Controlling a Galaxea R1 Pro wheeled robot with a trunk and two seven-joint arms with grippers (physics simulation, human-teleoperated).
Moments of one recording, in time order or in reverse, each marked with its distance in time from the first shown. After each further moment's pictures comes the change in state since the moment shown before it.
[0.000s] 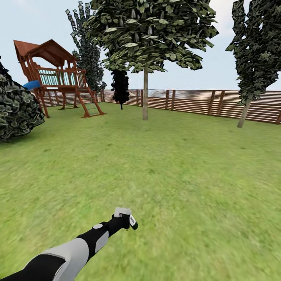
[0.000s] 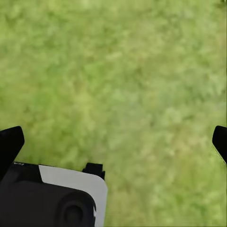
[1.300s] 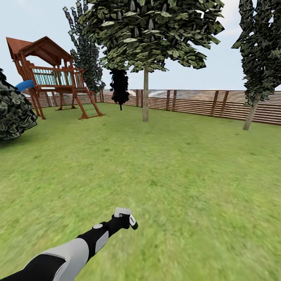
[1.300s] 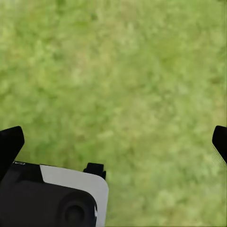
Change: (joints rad) left arm 0.000 0.000 0.000 0.000 0.000 0.000 0.000; right arm 0.000 0.003 0.001 0.000 0.001 0.000 0.000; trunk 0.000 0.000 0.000
